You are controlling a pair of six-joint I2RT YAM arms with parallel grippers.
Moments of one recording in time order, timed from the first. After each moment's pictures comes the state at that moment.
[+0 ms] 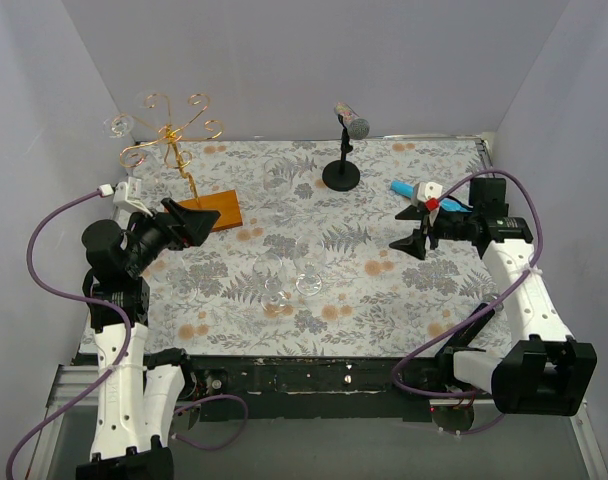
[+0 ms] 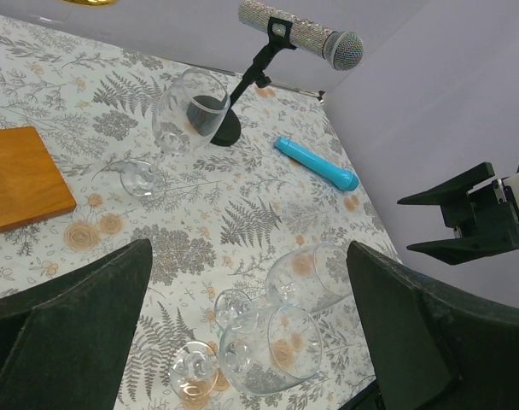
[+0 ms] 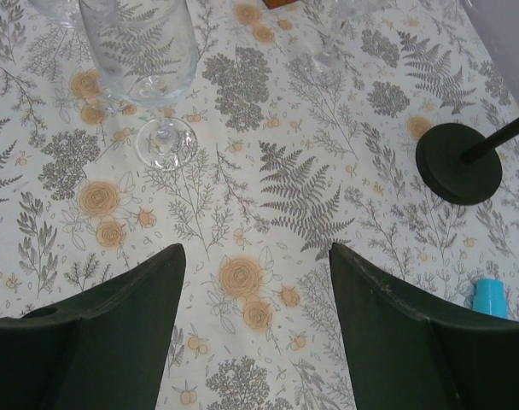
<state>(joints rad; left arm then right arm) 0.16 0.68 0.83 -0.21 0.68 -0.56 -0.01 1.17 1.01 -0.69 -1.12 -0.97</state>
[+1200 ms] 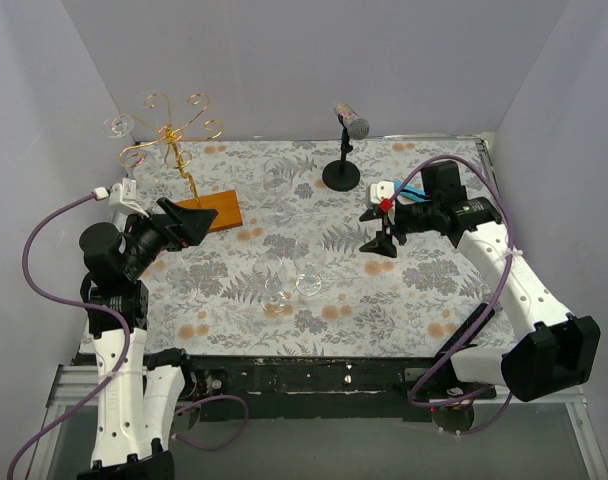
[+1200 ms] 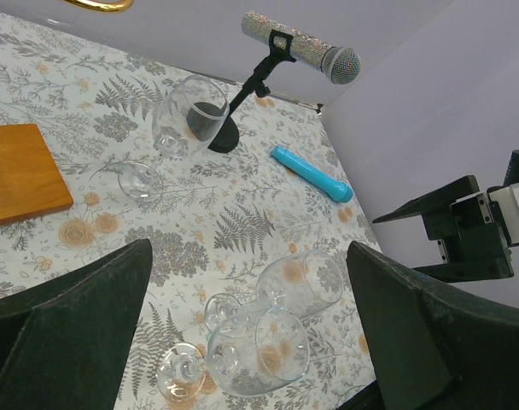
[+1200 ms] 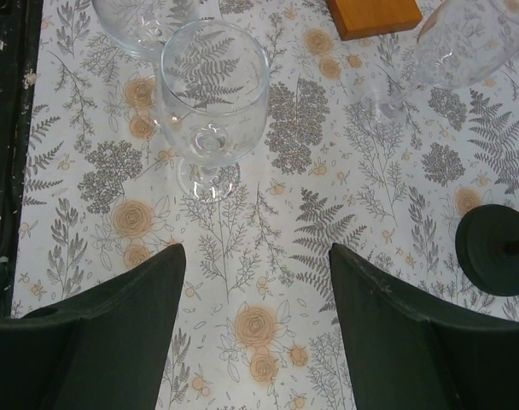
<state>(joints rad) 0.16 0.66 0.85 -0.25 0.64 -0.61 0.32 1.27 1.19 -0.74 -0.95 -0.93</state>
